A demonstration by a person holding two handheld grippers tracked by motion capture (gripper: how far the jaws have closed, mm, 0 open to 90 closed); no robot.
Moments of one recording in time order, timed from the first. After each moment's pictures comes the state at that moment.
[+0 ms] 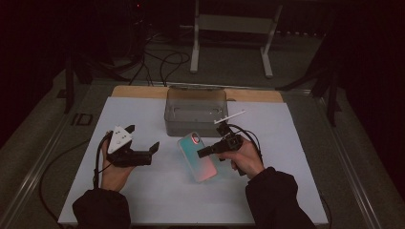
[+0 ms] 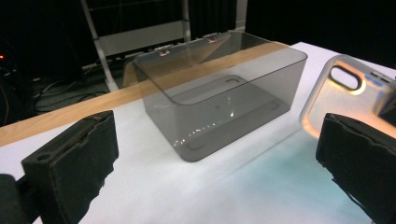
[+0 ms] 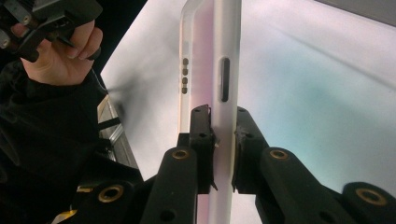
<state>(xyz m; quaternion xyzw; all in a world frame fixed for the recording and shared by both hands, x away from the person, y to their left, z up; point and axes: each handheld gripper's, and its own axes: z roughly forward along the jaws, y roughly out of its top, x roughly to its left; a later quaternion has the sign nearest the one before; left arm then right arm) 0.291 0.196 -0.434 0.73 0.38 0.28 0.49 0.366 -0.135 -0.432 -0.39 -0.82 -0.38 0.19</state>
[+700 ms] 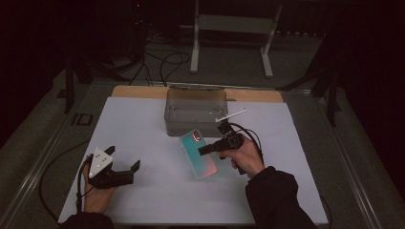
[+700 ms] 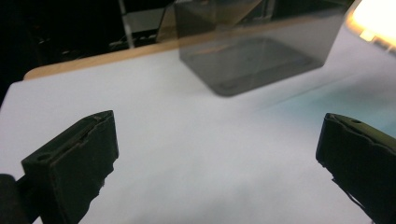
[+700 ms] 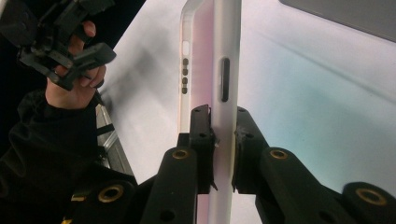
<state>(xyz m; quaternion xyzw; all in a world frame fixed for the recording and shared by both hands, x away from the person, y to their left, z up) 0.250 0.242 -0.484 0.72 0.43 0.30 0.46 0.367 -0.137 -0.428 -0.41 -0.81 -0.38 0.17</state>
